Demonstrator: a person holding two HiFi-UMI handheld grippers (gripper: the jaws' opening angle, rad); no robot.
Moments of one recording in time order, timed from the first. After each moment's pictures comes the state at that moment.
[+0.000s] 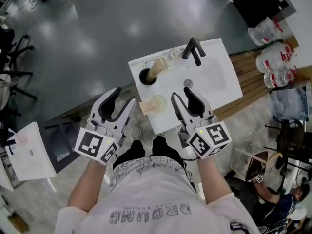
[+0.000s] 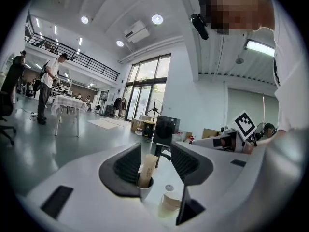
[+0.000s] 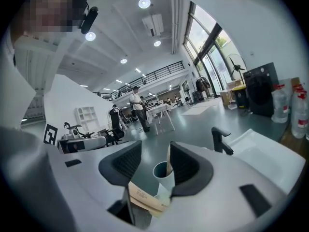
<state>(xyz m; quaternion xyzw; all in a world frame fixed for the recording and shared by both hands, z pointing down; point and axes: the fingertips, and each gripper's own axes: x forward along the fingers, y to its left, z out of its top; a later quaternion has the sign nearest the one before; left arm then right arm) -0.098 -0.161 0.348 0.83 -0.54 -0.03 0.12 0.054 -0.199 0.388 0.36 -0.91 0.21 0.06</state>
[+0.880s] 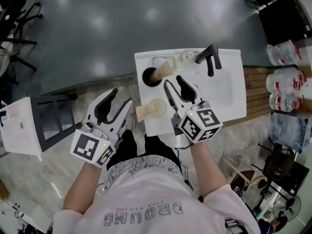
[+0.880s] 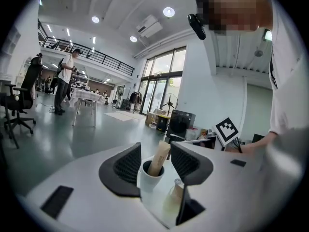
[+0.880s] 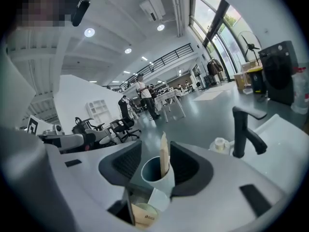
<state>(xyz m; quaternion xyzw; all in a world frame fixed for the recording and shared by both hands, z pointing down) -0.108 -0.172 0.388 0.77 -0.62 -0.01 0.17 0.005 -0.270 0.459 0.27 -0.92 0.25 0.12</state>
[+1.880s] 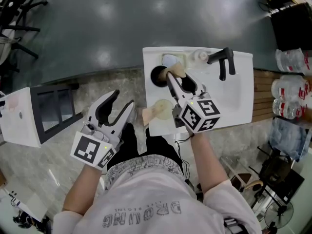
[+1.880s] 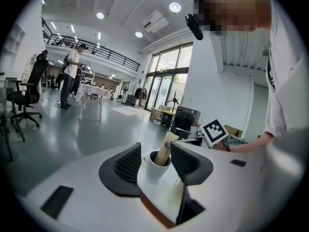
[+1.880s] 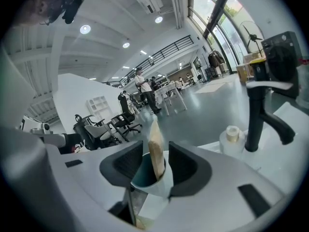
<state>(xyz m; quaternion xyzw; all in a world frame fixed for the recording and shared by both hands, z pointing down) -0.123 -0.163 0.418 0.74 -0.64 0.00 0.20 -0.029 -0.290 0.510 0.25 -0.92 0.28 0.15</state>
